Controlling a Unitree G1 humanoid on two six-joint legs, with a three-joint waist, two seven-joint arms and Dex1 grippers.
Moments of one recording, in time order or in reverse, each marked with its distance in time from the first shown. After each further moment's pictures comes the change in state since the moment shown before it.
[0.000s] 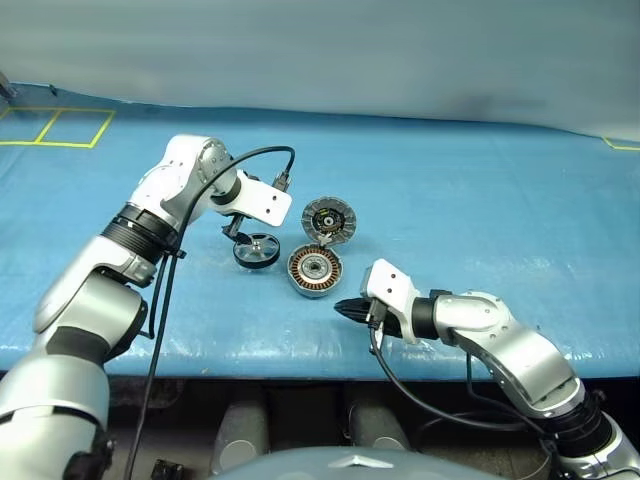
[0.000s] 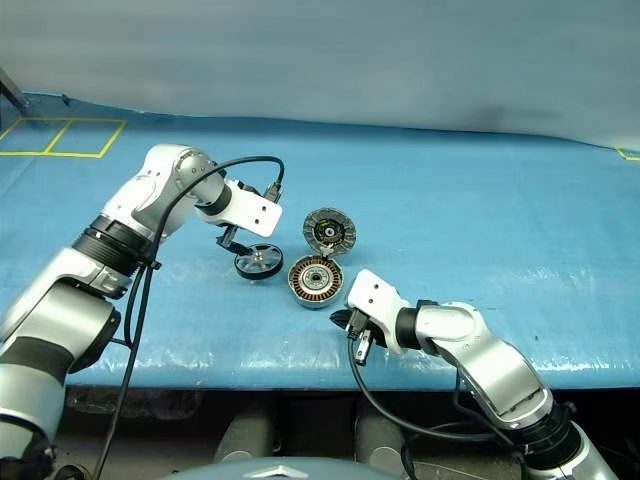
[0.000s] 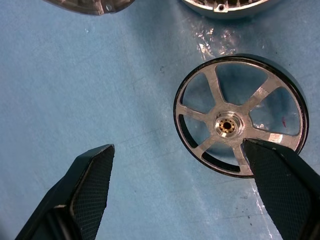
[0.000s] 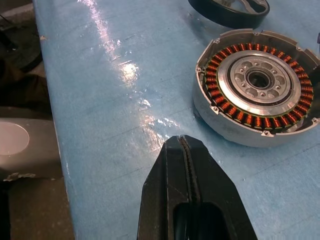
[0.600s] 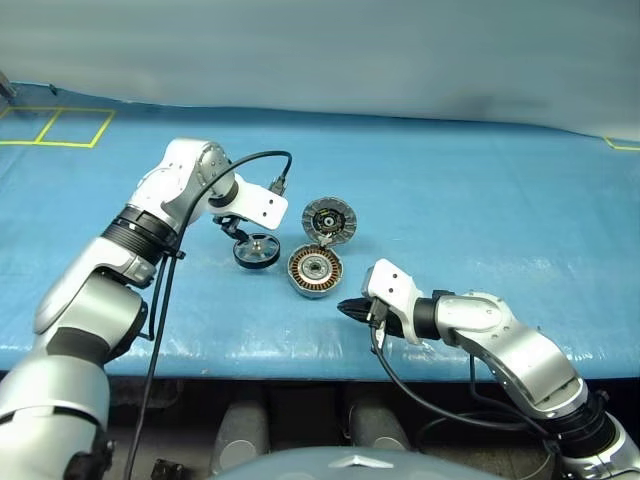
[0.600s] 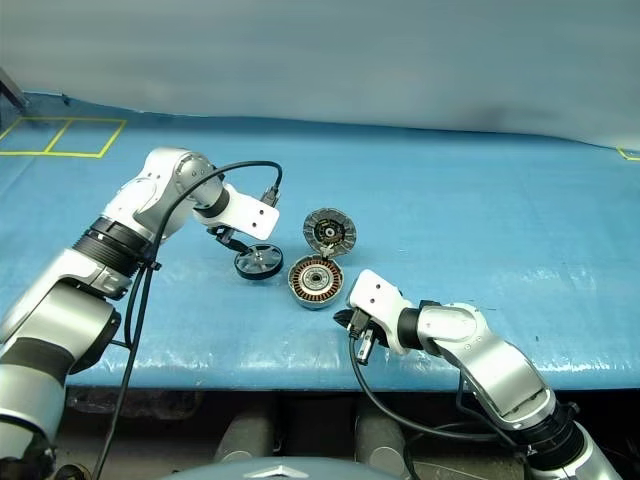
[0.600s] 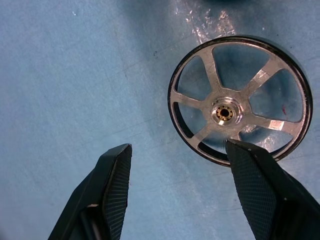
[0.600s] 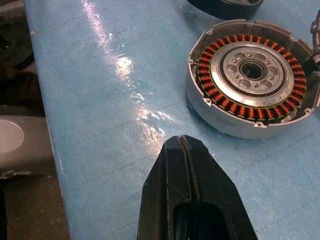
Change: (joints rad) left arm 0.030 0.000 0.000 0.021 0.030 -0.011 -0.030; right arm 0.004 -0.011 0.000 -0.005 0.006 0.019 -0.022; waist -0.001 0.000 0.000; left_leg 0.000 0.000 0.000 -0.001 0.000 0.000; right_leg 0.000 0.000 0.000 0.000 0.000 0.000
